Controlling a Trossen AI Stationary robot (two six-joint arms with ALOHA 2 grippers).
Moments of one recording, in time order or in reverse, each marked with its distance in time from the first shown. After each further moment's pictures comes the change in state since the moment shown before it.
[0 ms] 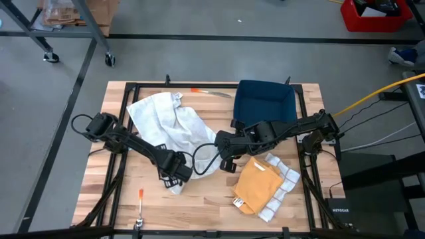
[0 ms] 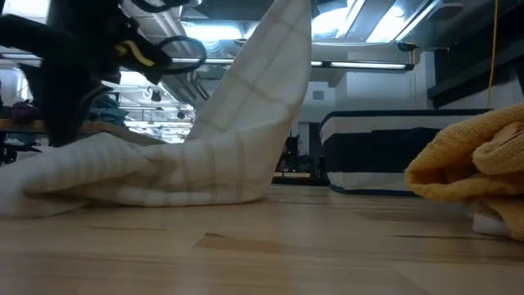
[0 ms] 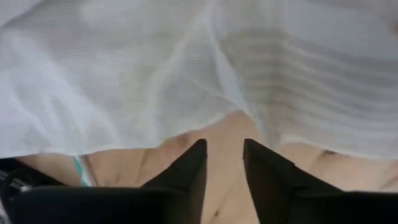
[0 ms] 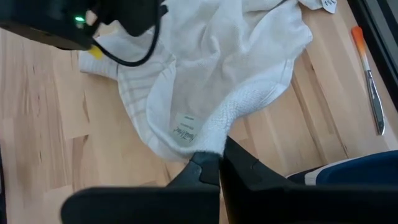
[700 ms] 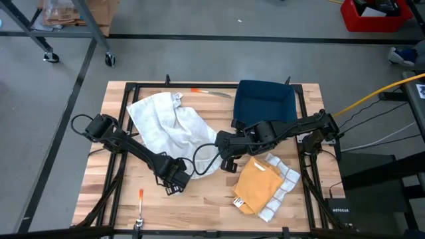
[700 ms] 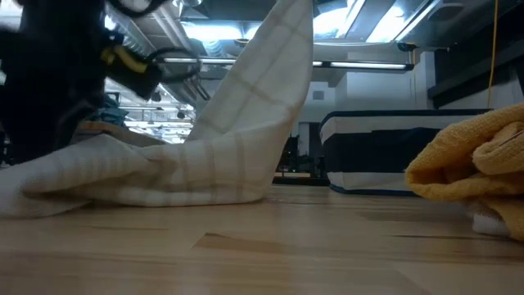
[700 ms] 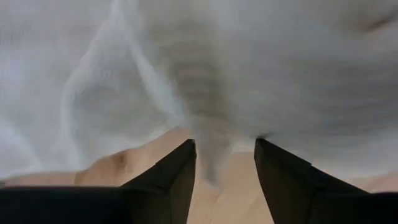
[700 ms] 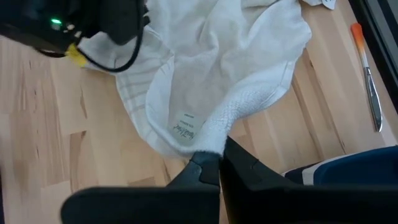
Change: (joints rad) left arm -0.057 0.005 -0.102 0.228 0.046 -0.082; right arm 0.000 0.000 0.000 -0.016 -0.003 0.000
